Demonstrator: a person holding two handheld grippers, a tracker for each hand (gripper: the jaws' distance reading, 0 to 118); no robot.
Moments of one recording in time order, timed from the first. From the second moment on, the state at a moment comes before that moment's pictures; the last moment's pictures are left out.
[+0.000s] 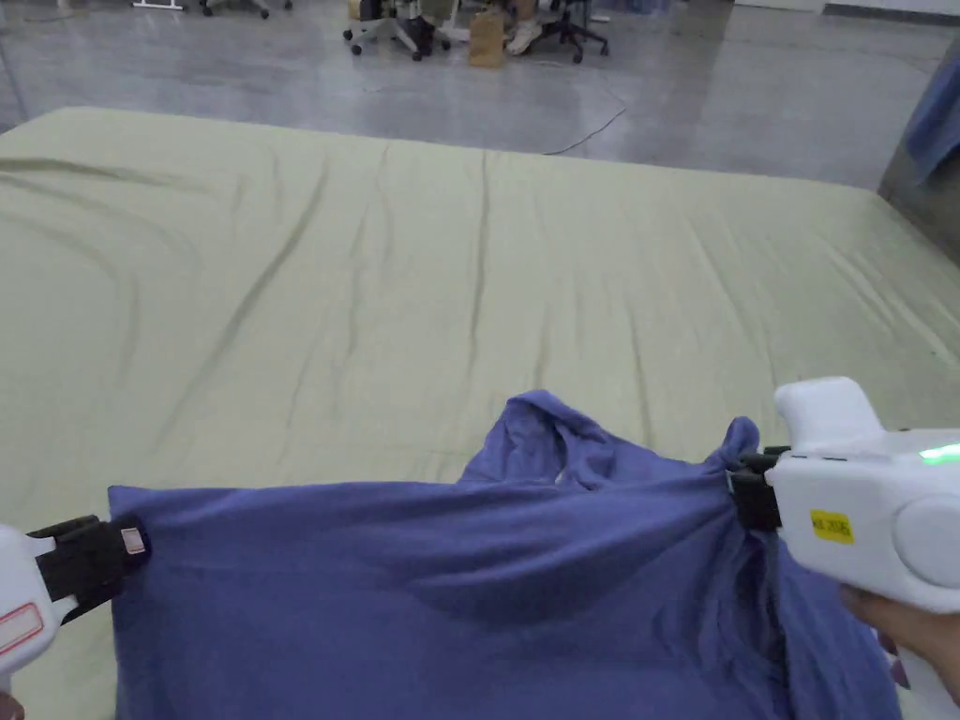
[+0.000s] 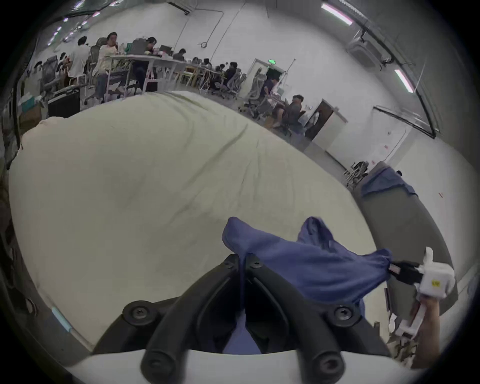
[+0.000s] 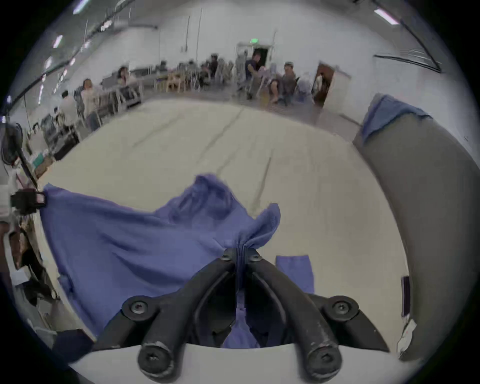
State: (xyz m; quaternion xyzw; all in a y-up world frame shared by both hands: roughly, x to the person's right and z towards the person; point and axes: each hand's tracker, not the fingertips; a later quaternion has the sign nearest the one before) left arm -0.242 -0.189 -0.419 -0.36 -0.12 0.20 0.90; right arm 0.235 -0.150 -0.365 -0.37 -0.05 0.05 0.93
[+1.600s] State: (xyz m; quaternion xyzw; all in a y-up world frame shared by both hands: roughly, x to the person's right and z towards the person) left arm -0.089 0.300 -0.623 -0.06 -0.12 0.19 0.97; right arm 0.355 0.371 -0.503 -0.07 -0.22 0.05 0.97
